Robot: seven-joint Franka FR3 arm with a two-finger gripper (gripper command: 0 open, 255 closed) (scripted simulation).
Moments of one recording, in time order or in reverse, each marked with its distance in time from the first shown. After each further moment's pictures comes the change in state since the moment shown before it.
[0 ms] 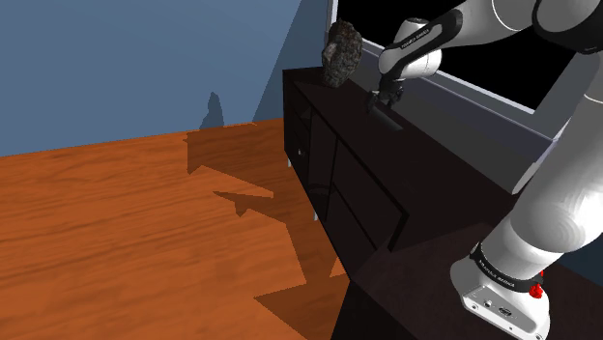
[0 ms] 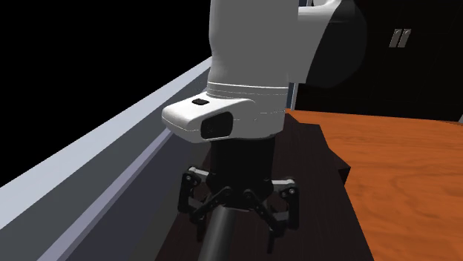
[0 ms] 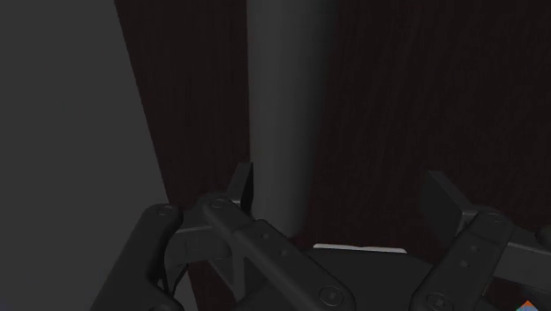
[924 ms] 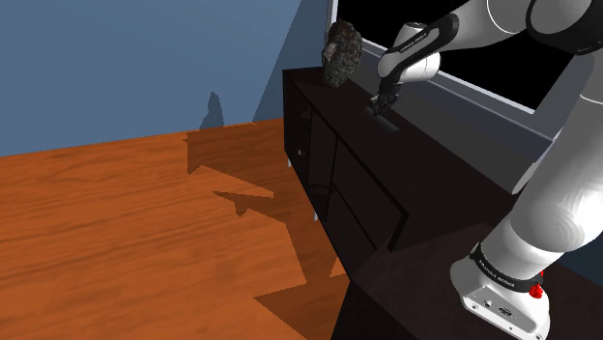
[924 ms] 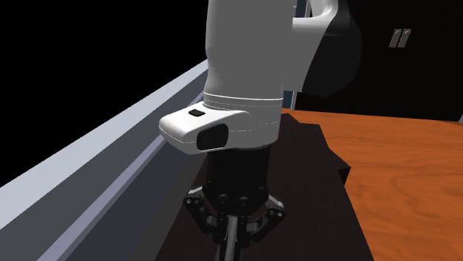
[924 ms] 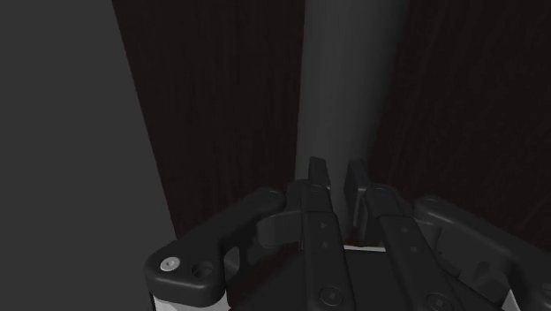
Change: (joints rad) arm -0.010 0.022 0.003 -0.005 0.007 0.032 -0.018
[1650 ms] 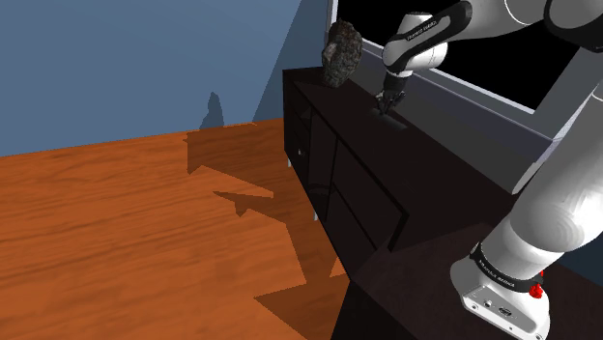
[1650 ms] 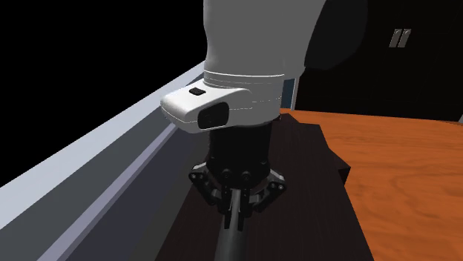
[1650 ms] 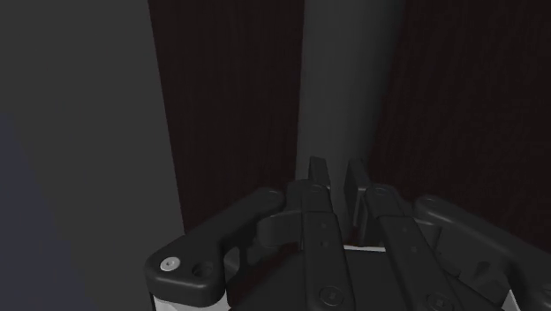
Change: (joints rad) arm -0.004 -0.063 0.001 0.022 -0.040 -0.210 0.030
